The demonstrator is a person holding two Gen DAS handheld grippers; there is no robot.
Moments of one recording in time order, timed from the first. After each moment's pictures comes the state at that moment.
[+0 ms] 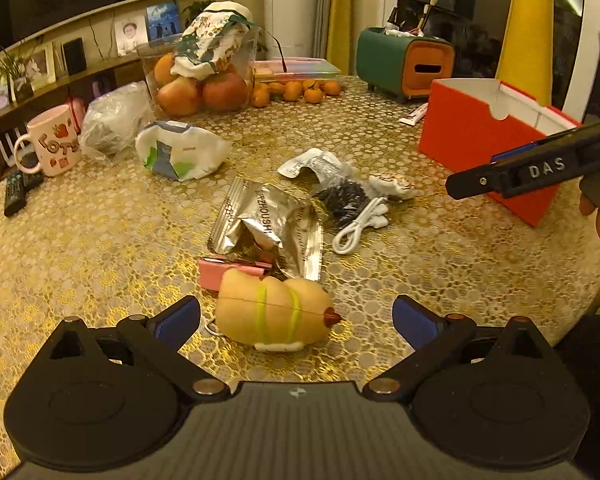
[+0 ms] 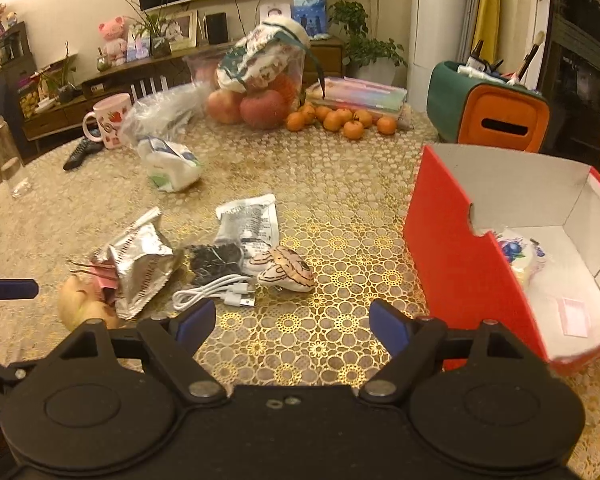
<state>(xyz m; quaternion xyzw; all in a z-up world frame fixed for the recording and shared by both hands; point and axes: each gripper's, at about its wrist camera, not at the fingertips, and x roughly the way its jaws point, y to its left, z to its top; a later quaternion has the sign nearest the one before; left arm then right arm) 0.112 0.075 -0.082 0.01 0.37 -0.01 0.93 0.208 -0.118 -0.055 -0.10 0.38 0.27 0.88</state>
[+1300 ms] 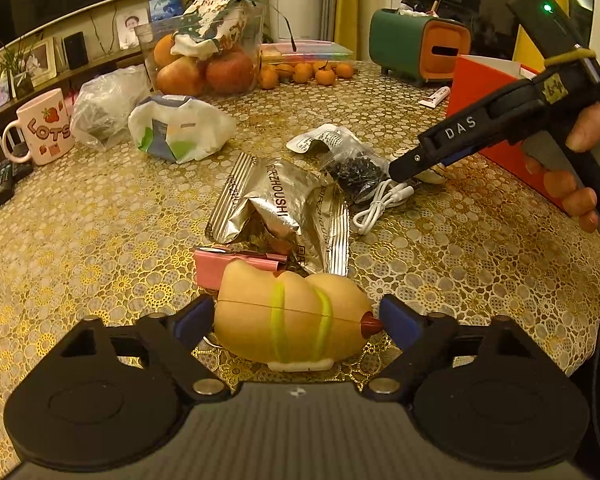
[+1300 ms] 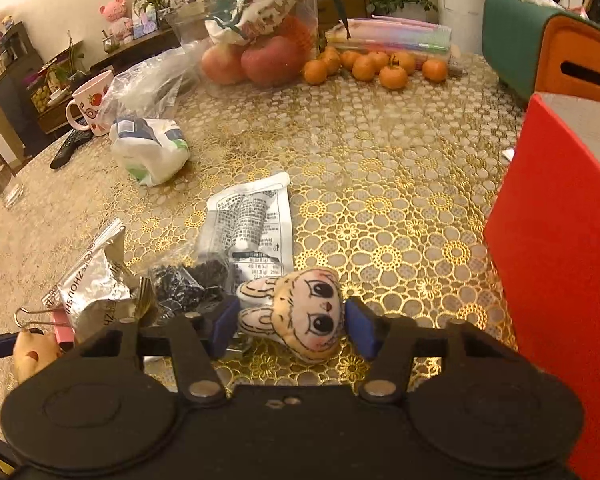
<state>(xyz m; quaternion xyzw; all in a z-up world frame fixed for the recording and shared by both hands) 0.137 0.085 -0.119 0.01 0.38 -0.01 0.92 0.289 -0.076 -0.104 -0.07 0.44 0.32 0.84</state>
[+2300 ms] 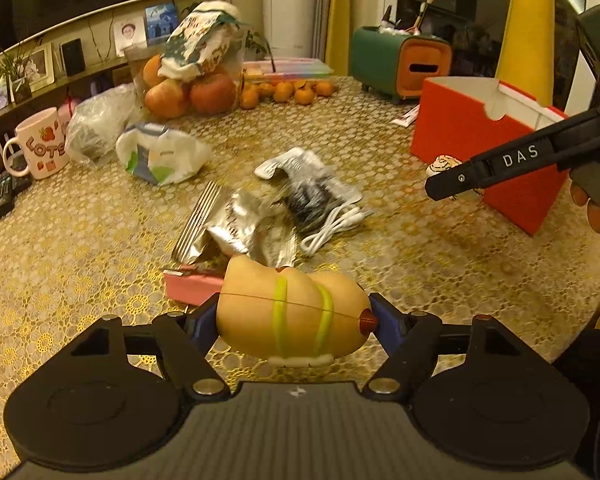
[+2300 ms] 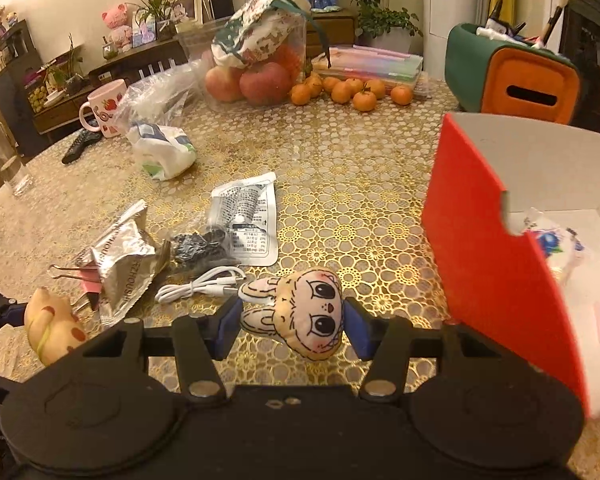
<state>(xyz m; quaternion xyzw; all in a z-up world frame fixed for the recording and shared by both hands) 0.122 0.050 -0.084 0.00 0.37 -0.01 0.93 0.235 -0.127 -0.061 -0.07 0.41 0.30 0.86</state>
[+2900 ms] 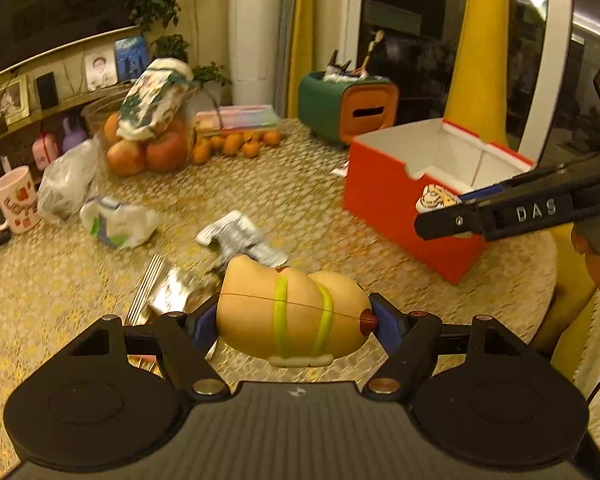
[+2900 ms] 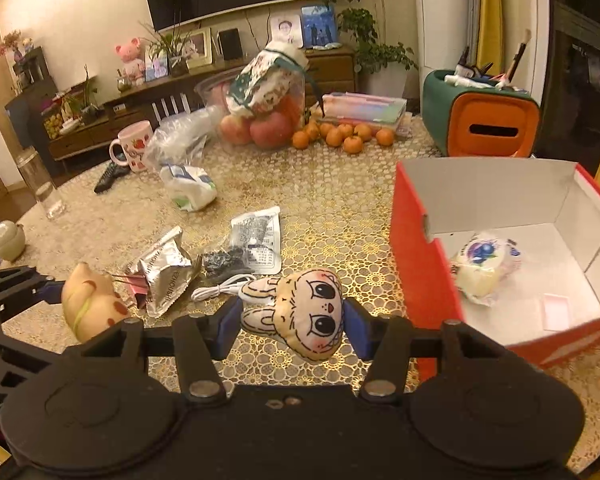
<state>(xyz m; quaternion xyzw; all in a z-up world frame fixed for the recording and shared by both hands) 0.117 -0.002 -0.017 0.01 0.34 -0.06 0.94 0.189 -0.183 -0.001 -0.05 0.37 0.31 0.87</state>
